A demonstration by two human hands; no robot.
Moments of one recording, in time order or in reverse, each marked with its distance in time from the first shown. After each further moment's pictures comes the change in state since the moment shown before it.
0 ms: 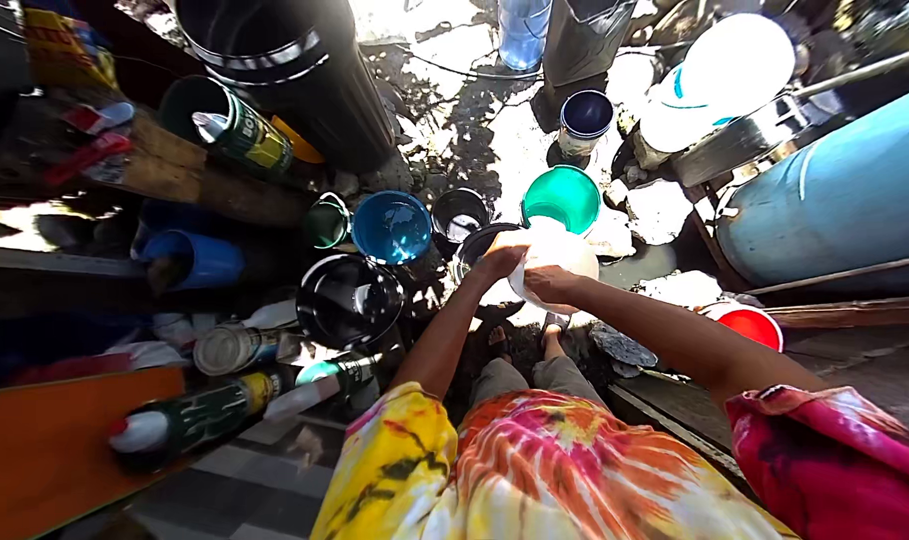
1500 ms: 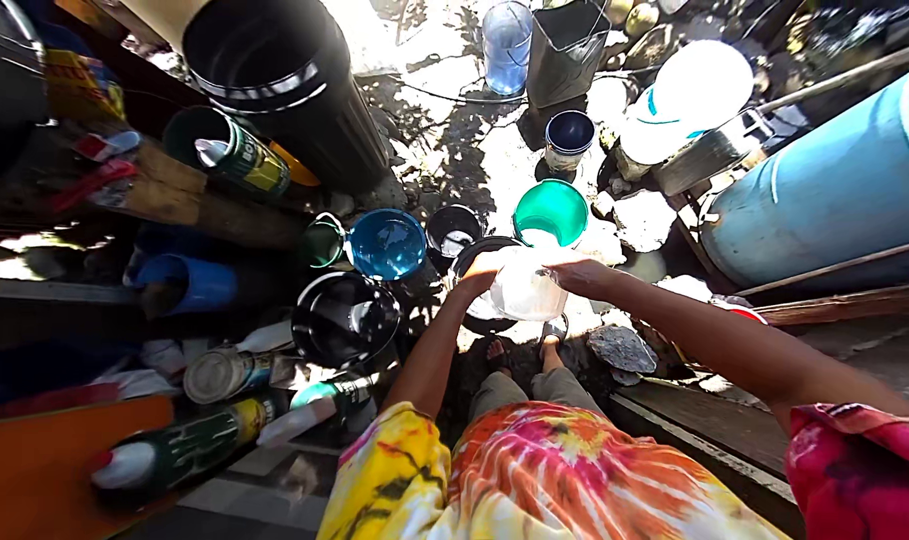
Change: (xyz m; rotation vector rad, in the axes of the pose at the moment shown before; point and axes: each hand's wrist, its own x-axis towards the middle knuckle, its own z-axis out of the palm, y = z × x) left_hand -0.020 -0.028 -0.002 0.010 -0.052 -0.230; right_hand -0.070 0.020 -0.029 -0.301 0.344 -0.158
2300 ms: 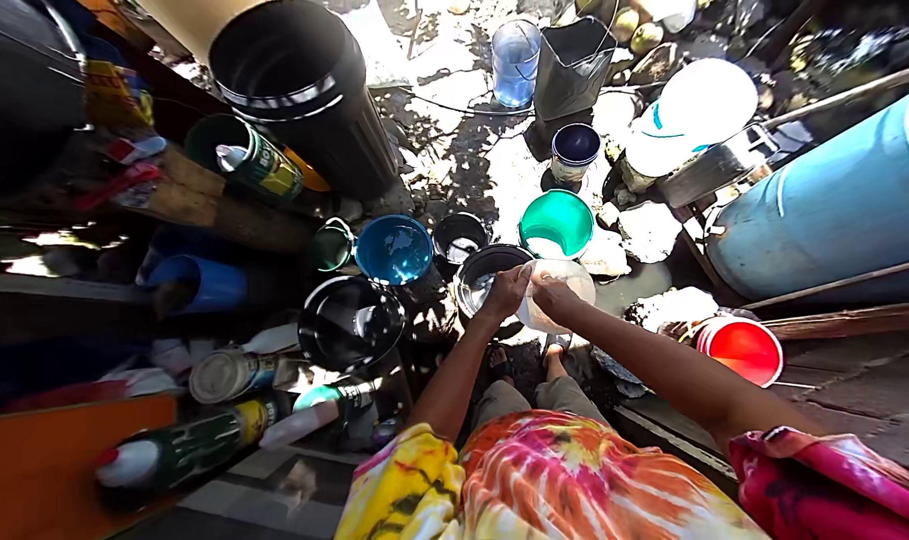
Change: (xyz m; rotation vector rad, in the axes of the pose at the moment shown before) left_hand -0.028 0.018 0.037 -0.167 0.249 0.140; right_hand 0.045 -0.051 0.036 0.160 -0.298 0.386
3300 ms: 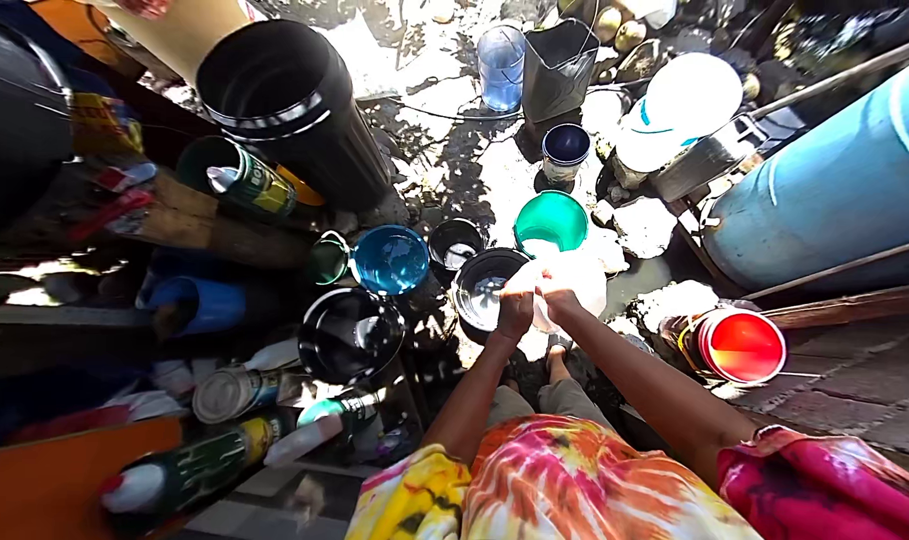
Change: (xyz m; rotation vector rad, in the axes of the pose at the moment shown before) left_hand -0.006 -0.023 0.054 0.011 0.333 0.239; right_hand -0.003 -0.016 -0.007 1.567 0.598 0.508
